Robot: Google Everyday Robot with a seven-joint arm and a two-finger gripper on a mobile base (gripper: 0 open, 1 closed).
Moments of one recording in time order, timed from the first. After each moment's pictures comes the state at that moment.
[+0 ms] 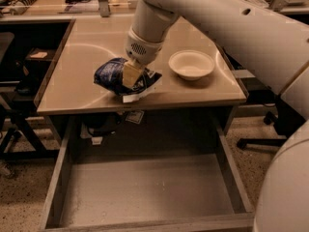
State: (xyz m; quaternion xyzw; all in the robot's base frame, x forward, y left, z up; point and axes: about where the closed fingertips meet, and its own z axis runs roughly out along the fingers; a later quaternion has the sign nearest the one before) arm 0.598 0.051 0.866 -0.56 0.81 0.11 0.14
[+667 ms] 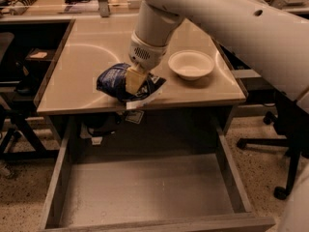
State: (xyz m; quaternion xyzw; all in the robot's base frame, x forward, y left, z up) arm 0.572 0.043 0.865 -0.56 0.81 0.11 0.12
